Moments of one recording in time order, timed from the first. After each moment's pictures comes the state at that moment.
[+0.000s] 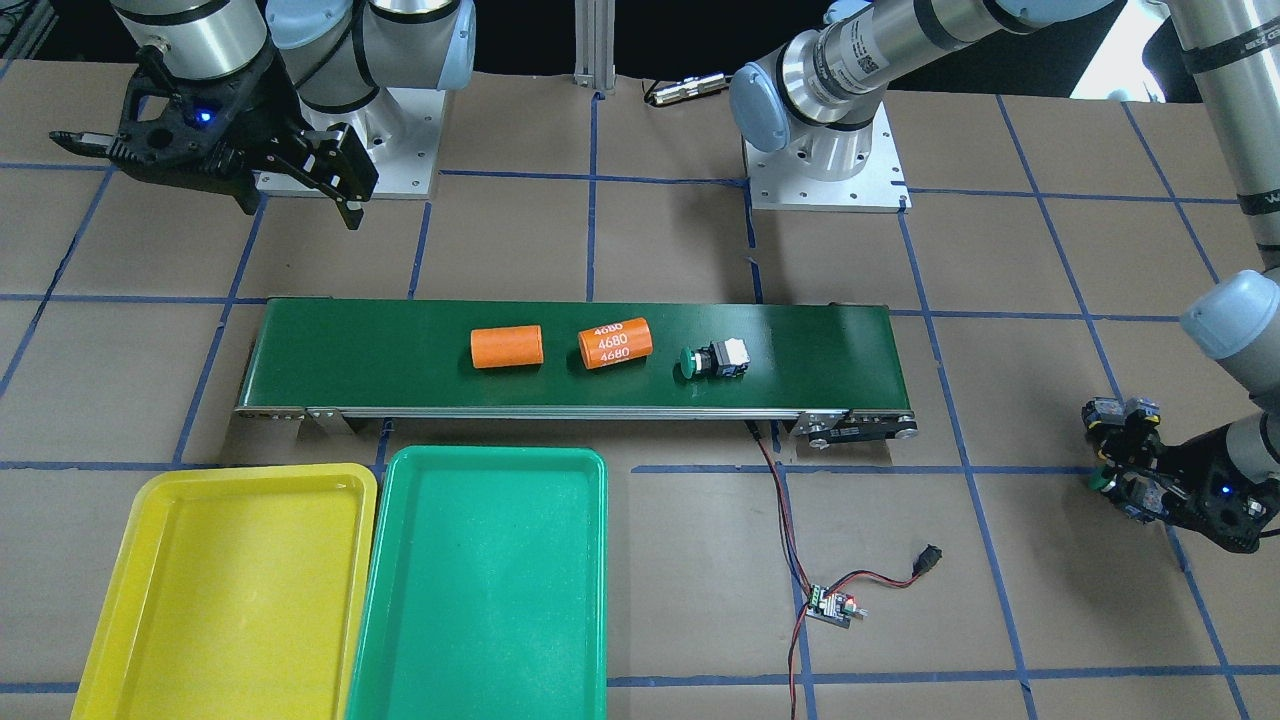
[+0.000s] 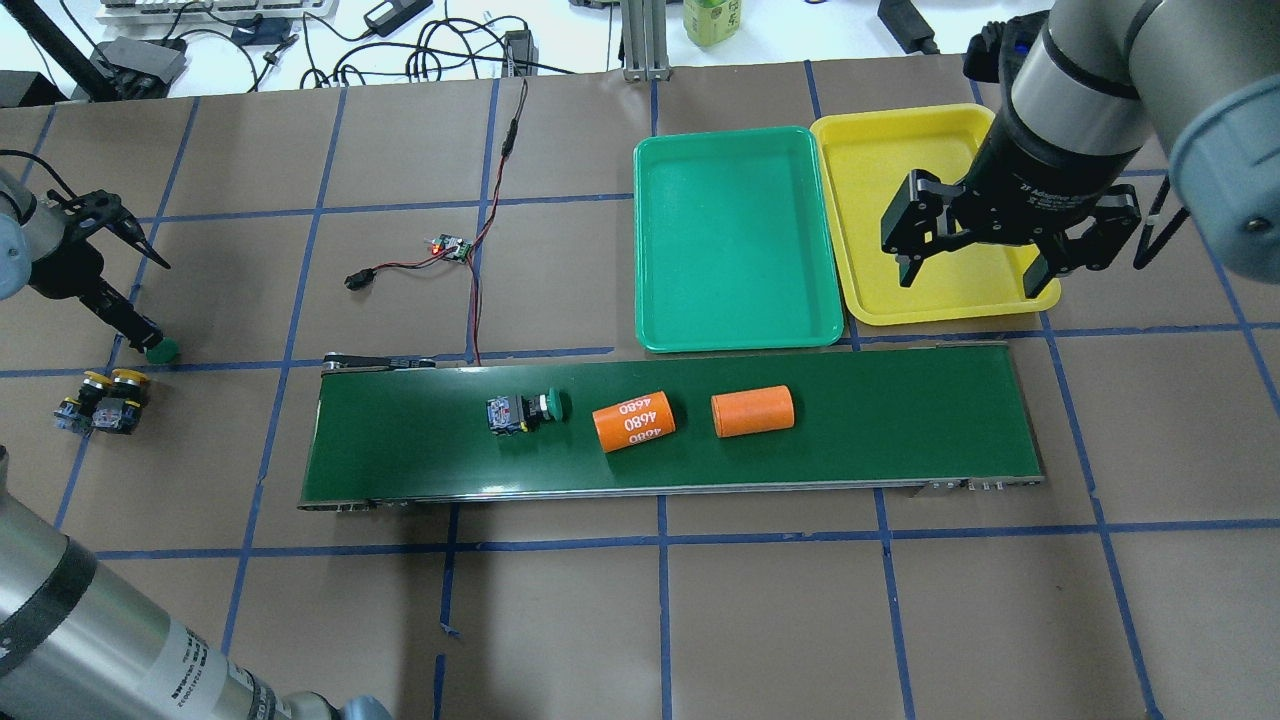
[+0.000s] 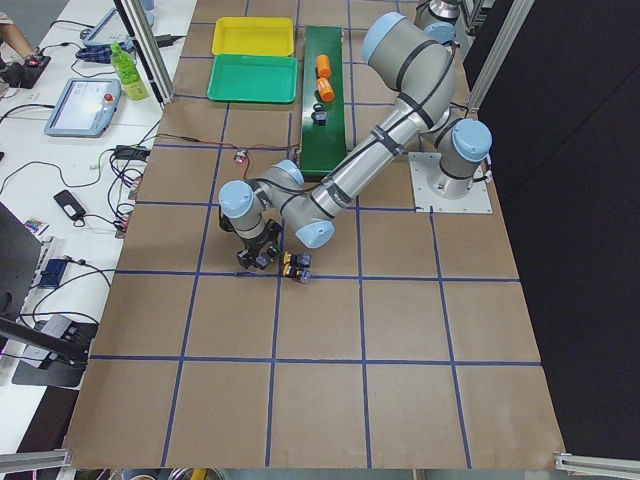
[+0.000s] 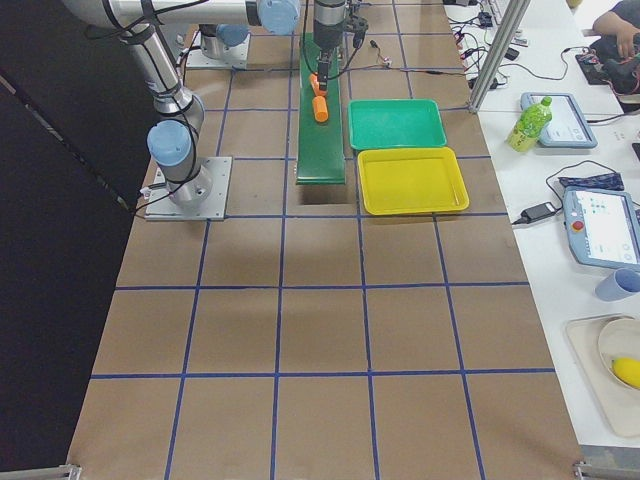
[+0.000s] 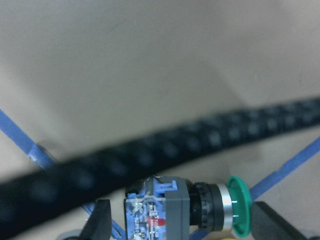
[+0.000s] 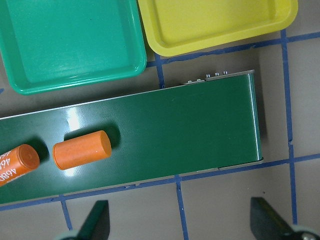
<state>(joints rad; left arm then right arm) -0.93 -2.20 -1.50 -1.10 1.62 1.30 1.56 -1.67 1.67 -1.54 -1.57 0.15</state>
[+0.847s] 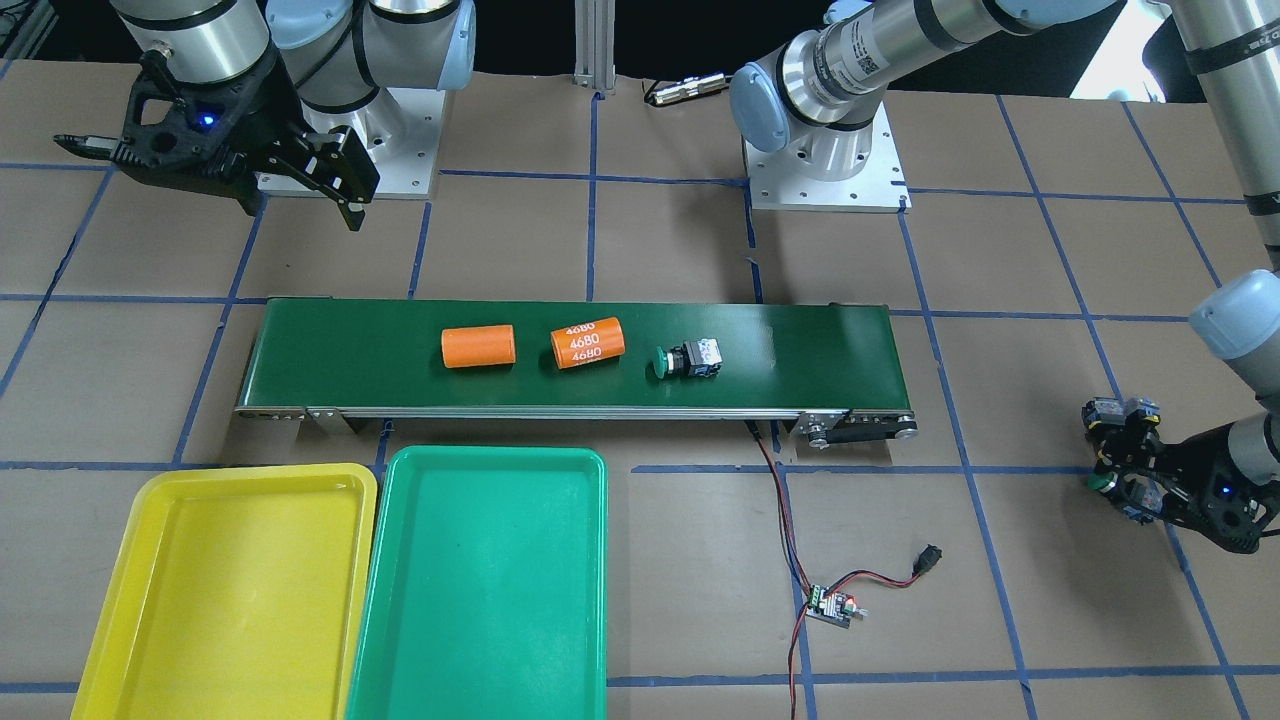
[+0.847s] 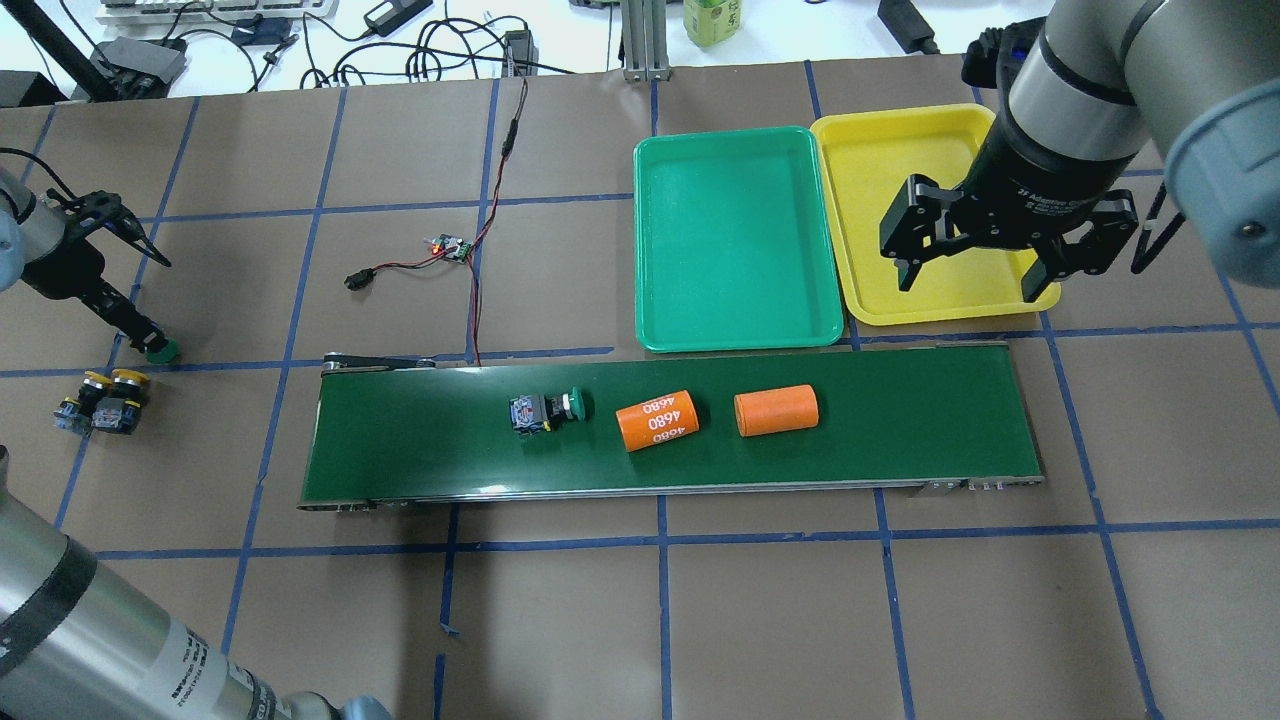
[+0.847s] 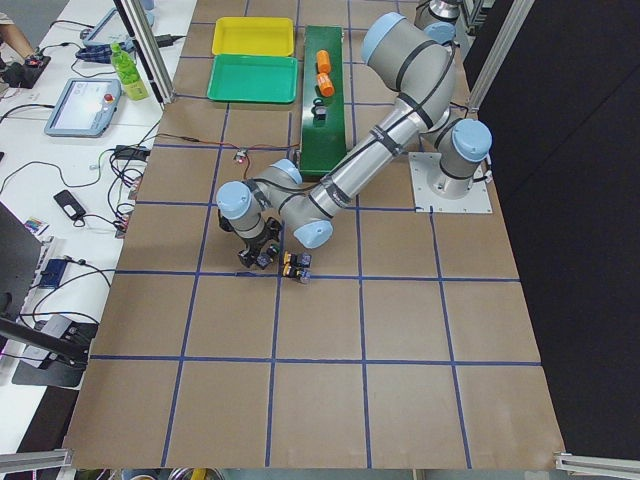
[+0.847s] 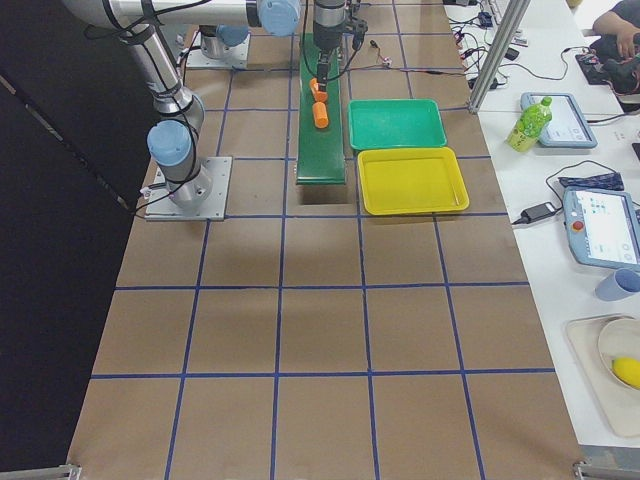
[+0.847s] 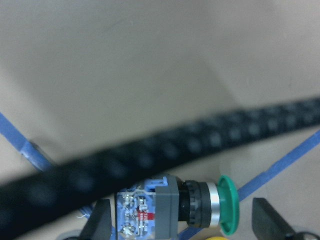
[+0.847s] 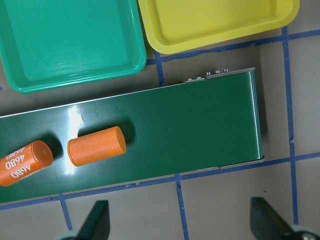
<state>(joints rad) -0.93 -2.20 -1.49 -1.16 1.61 1.28 1.56 -1.67 1.68 -1.54 -1.57 0.15</state>
